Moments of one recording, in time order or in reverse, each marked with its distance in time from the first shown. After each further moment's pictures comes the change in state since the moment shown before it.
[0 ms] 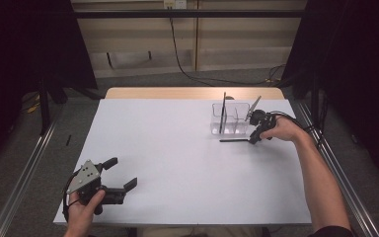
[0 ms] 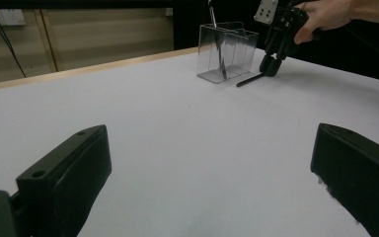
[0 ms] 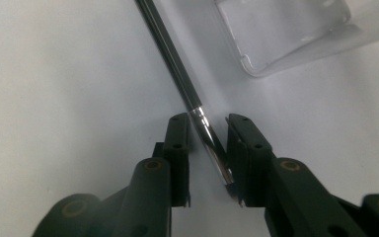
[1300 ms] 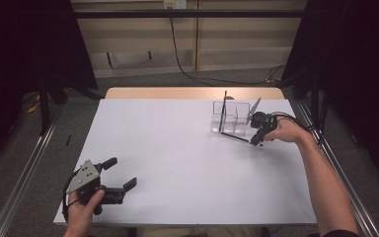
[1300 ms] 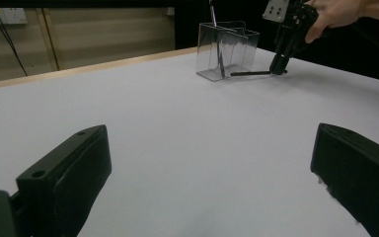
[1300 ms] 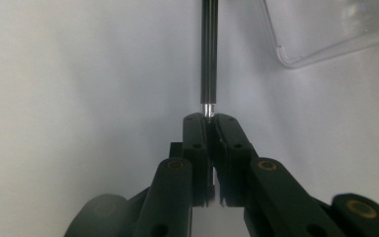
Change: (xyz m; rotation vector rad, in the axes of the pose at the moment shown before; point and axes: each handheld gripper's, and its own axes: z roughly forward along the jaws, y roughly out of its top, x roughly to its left) left arm 0.001 -0.001 0.000 -0.001 0.005 -0.006; right arm 0.011 -0.003 -0.008 0.022 0.023 -0.069
